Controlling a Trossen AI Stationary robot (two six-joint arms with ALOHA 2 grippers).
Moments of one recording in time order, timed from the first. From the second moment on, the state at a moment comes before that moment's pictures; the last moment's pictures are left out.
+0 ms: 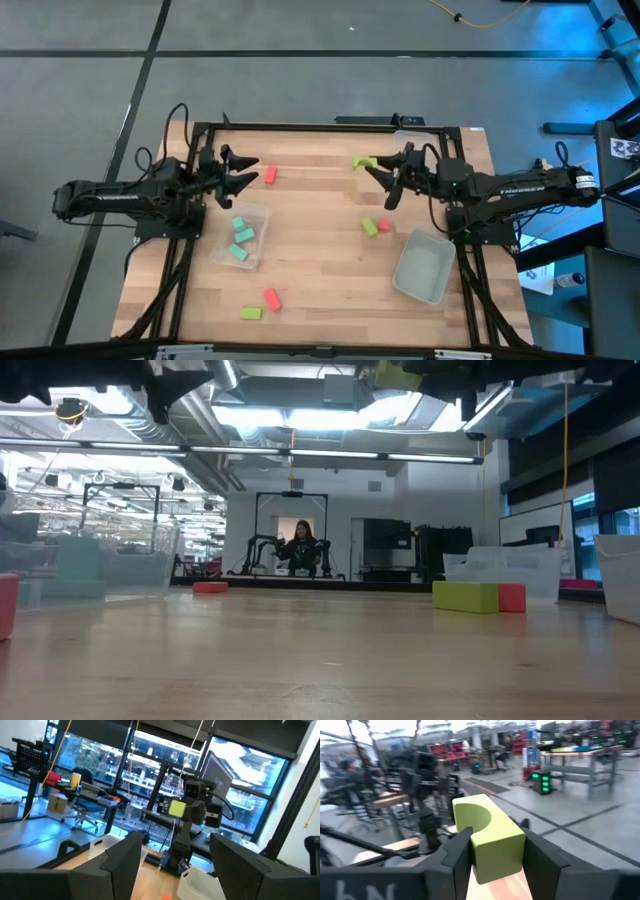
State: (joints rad) left arm 0.15 0.49 0.32 0.47 -0.09 -0.33; right arm -0.01 0.96 0.62 0.37 0.34 0.17
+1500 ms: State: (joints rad) left arm 0.15 0.49 0.32 0.58 -0.25 -0.30; right arm -0.87 1.39 0.76 -0.47 0.21 0.20
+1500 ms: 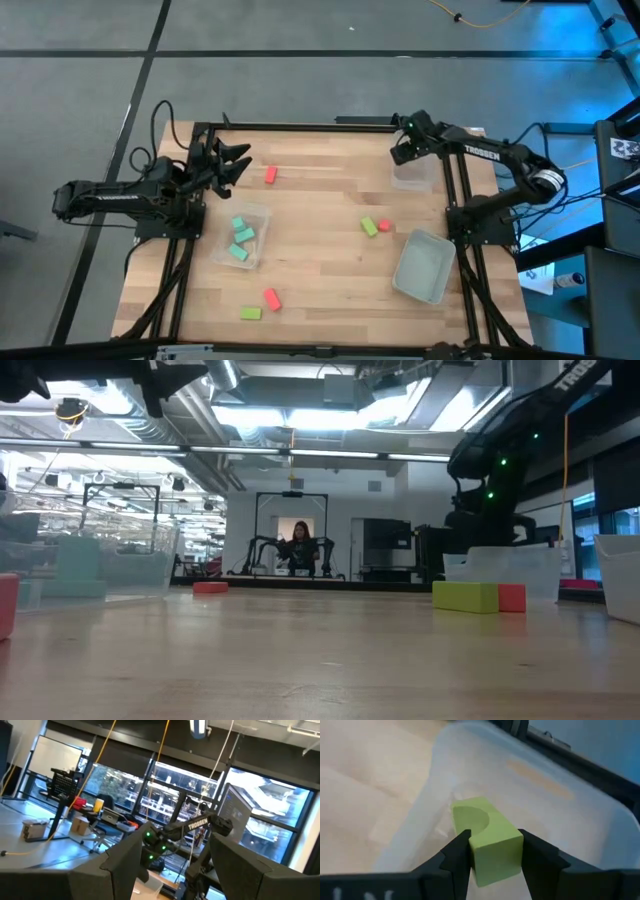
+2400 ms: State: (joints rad) left arm 0.15 0.49 0.32 0.60 -0.22 -0.36; right arm -0.87 1.27 0.76 -0.60 0.20 0.36
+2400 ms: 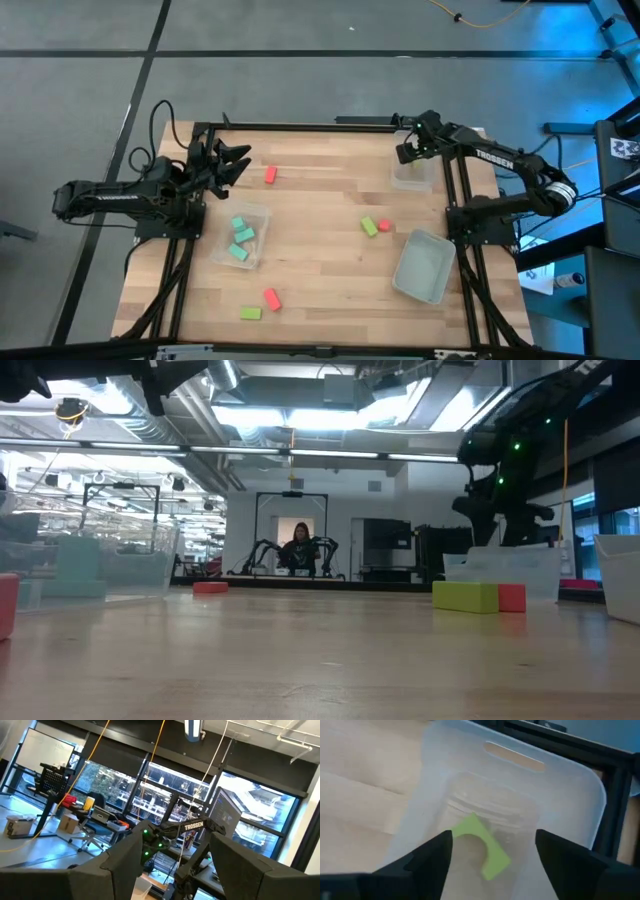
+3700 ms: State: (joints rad) left arm 0.15 0.49 0.32 0.64 -0.05 -0.55; right arm -0.10 1.01 0.76 0.11 -0.26 0.65
